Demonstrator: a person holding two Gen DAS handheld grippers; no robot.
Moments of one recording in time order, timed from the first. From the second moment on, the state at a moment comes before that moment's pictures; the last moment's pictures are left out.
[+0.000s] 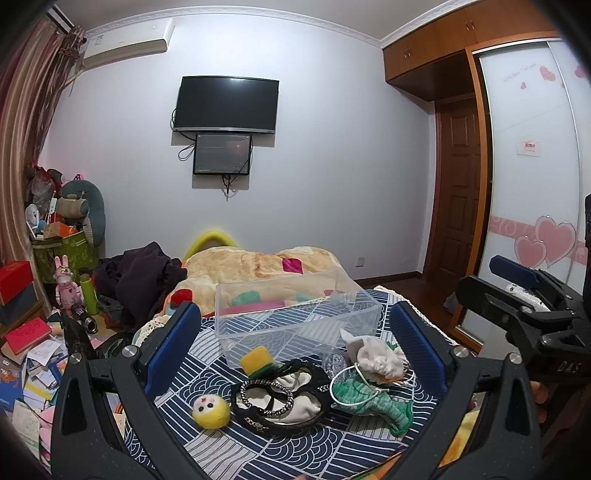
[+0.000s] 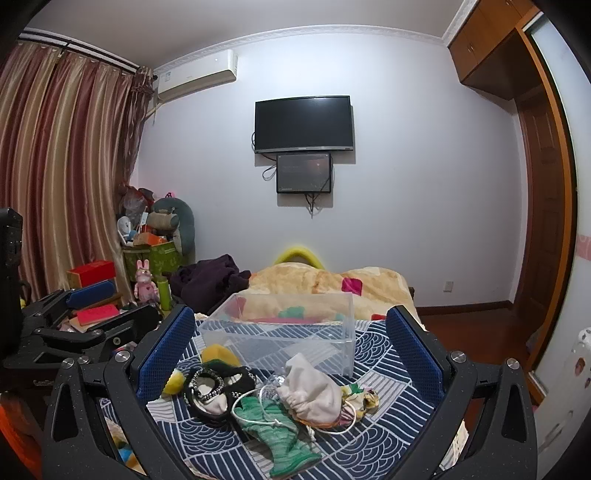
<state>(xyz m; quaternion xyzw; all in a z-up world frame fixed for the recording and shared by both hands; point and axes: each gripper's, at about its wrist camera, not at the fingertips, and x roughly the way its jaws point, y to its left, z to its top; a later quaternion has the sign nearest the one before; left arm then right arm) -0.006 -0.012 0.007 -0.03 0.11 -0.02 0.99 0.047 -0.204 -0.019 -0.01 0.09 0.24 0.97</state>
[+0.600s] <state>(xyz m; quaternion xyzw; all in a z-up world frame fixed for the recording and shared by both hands) 0.033 0.041 -0.054 -0.07 0.22 0.05 0.97 0.083 -0.204 -0.059 -0.02 0.17 0.25 0.95</state>
